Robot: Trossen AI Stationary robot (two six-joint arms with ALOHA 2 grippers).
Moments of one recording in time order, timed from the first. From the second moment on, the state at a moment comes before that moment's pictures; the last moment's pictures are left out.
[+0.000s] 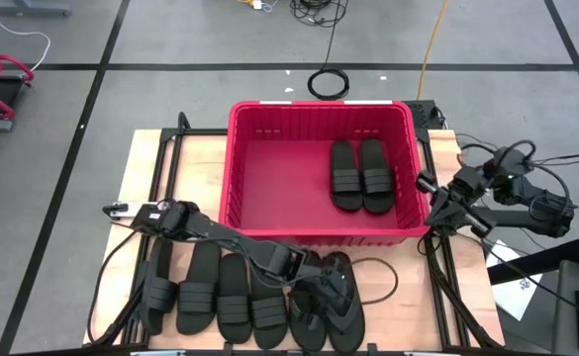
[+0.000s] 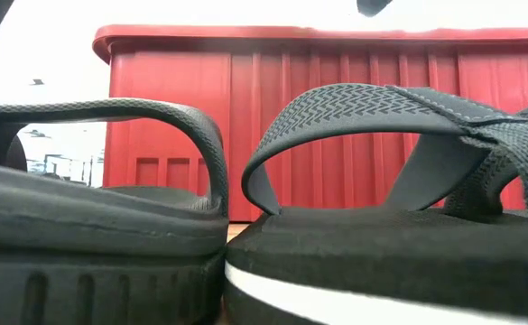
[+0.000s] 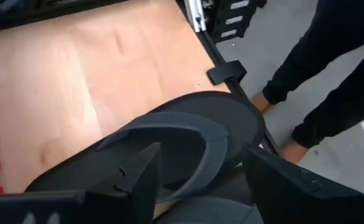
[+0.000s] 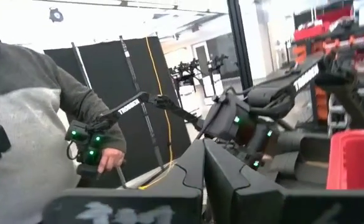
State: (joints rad) left arm -0.37 2.27 2.11 -0.61 0.12 -0.01; right arm -0.16 0.36 0.74 -0.18 -0.81 0.39
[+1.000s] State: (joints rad) left arm -0.36 2.27 2.04 -0.56 0.10 0.01; right arm -0.16 0.02 0.50 -0.45 -0.46 0.37
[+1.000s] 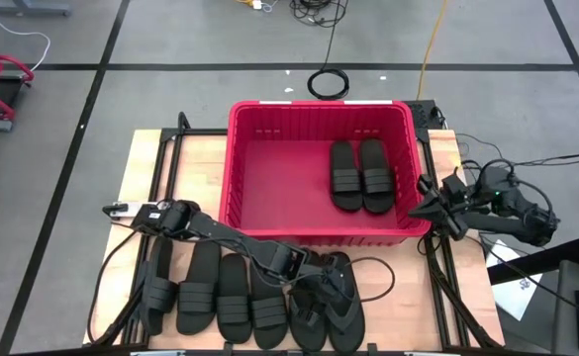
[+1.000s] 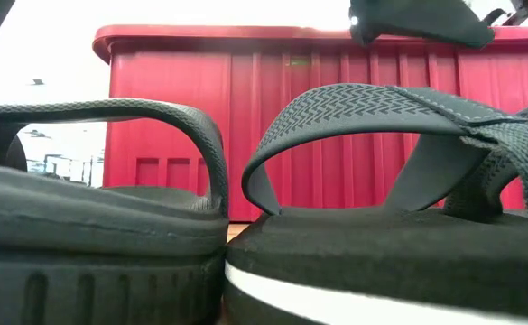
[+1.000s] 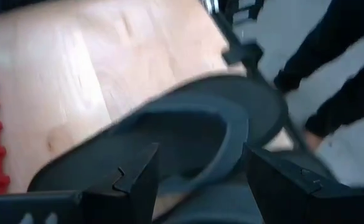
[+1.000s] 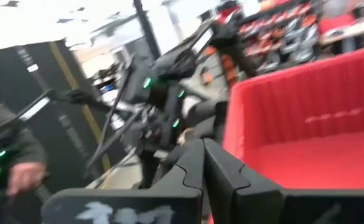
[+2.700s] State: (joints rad) left arm -0.41 2.41 2.04 -0.36 0.13 0.03; right arm -0.16 0.07 0.32 -0.04 -0.50 0.48
